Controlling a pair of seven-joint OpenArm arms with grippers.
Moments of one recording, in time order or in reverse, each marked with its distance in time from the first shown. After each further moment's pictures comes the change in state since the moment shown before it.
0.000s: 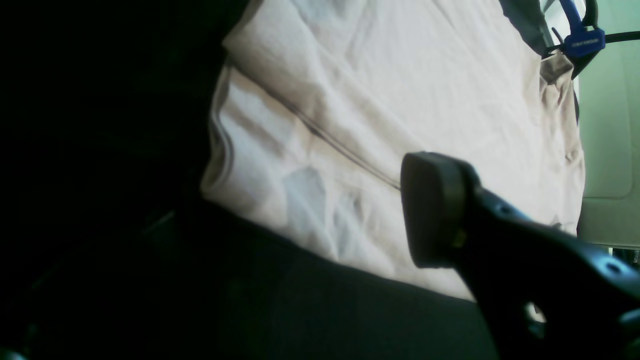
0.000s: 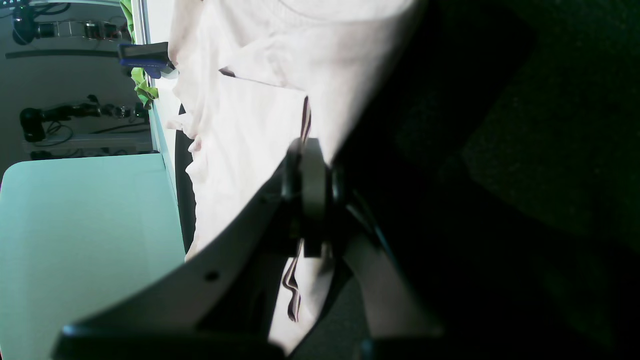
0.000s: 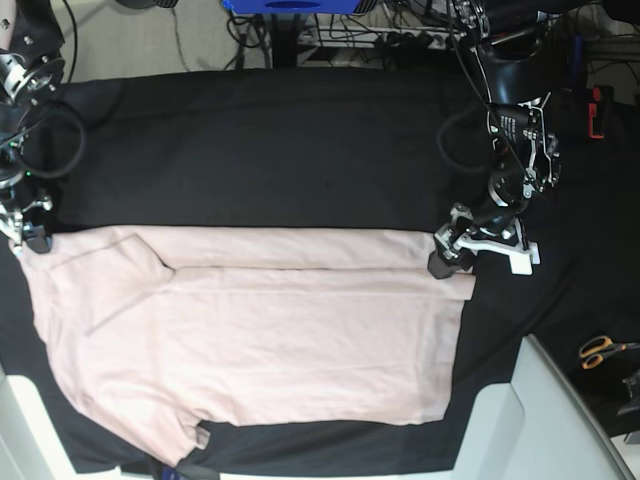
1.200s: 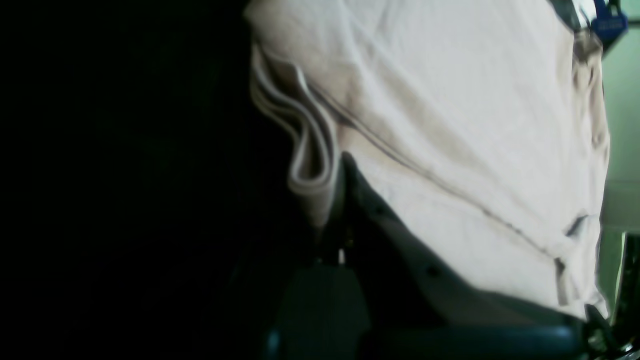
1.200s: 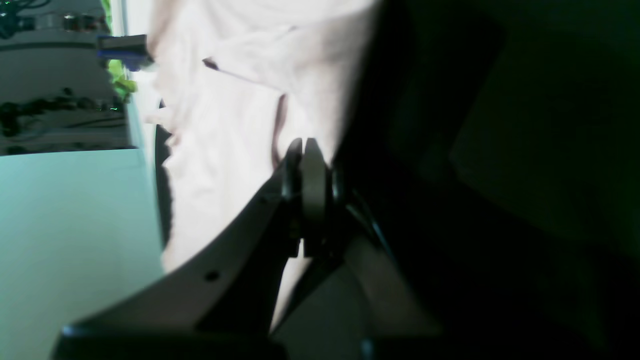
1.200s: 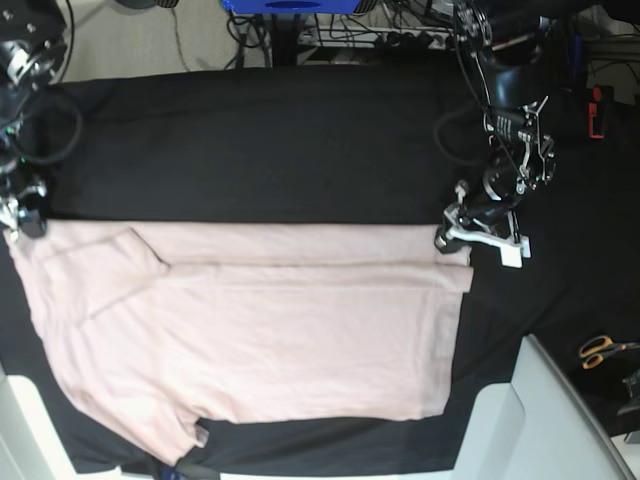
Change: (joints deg) left arm 0.0 -0.2 0.0 -3.0 4.7 -0.6 0.2; right arm -4.1 0.0 -0.3 5.2 -0.3 -0.8 -1.2
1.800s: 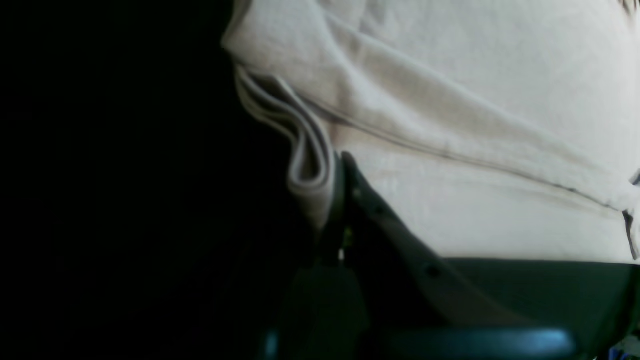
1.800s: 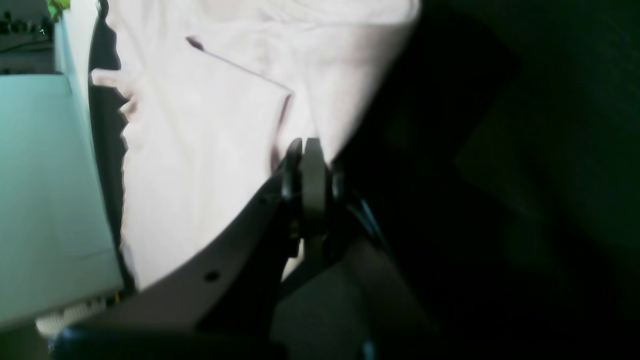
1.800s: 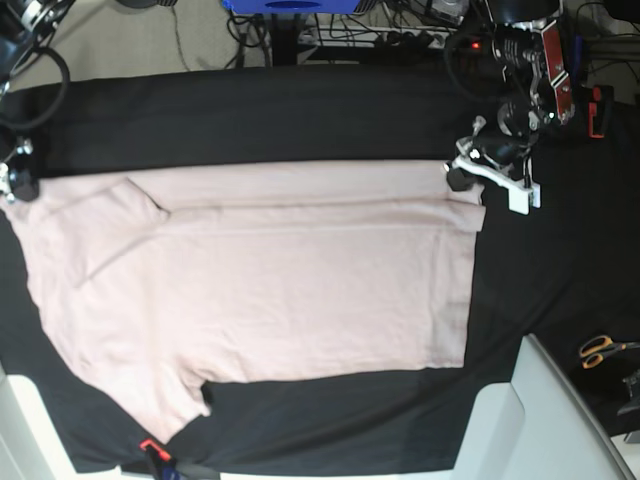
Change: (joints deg) left arm 18.3 0.3 -0.1 23.2 1.0 0.9 7.1; right arm -10.8 -2.0 0.3 18.3 0.1 -3.0 -12.9
